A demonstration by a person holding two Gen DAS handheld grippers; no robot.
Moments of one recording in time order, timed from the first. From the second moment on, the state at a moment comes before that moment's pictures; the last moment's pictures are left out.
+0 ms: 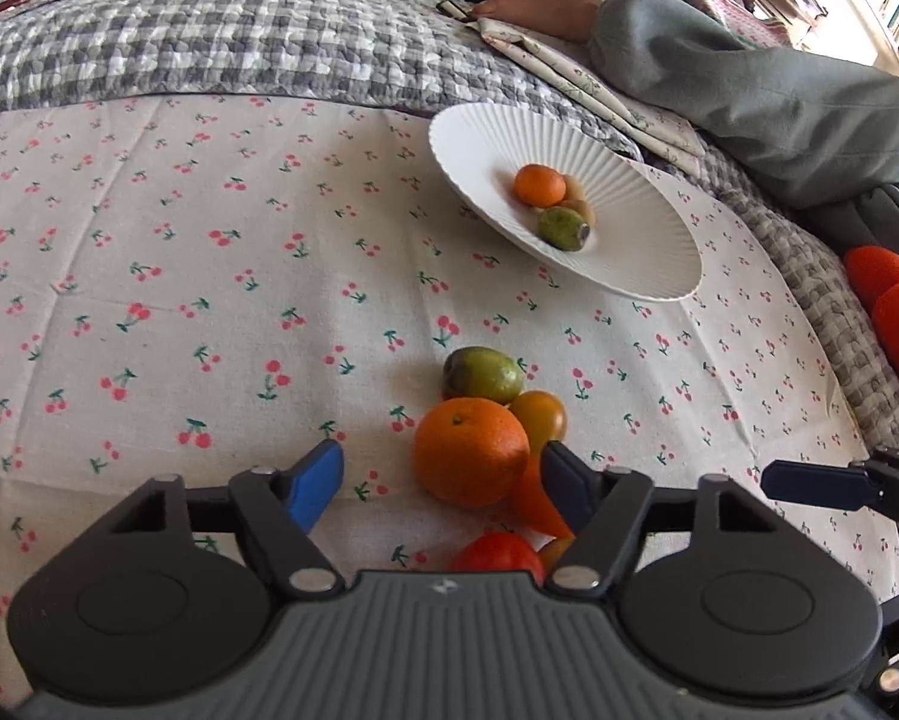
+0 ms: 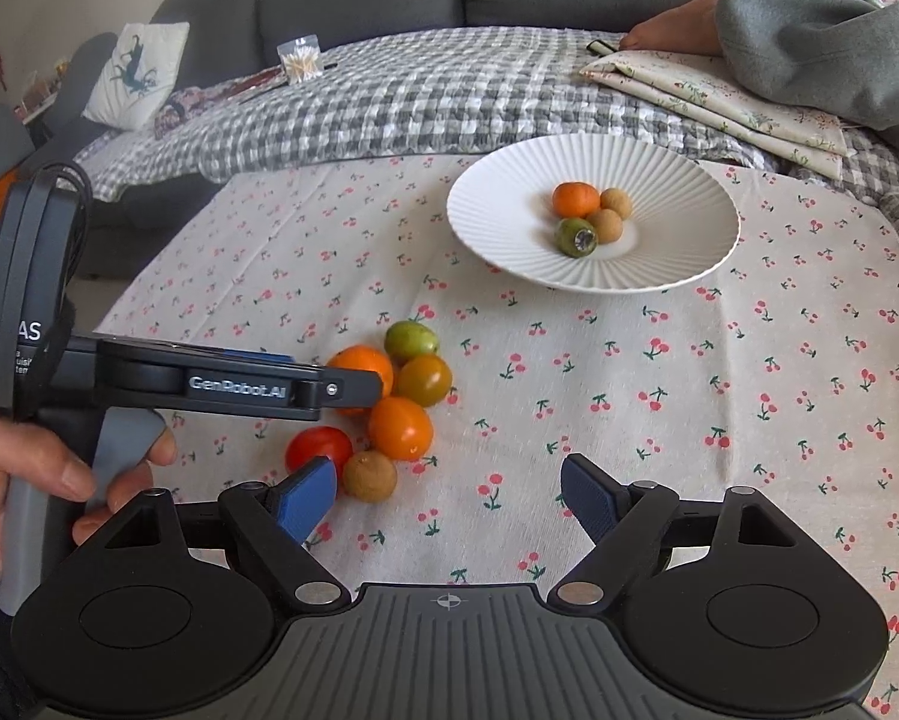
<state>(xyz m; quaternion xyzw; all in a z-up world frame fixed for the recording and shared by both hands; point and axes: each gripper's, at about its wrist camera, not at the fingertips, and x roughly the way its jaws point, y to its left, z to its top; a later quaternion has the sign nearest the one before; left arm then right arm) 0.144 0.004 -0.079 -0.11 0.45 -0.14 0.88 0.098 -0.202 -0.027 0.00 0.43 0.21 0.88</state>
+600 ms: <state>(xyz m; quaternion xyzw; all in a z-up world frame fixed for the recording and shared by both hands) 0.144 0.025 -0.061 -0.14 0.45 -0.11 0.88 0.112 -0.190 -0.043 0.03 0.44 0.21 0.87</state>
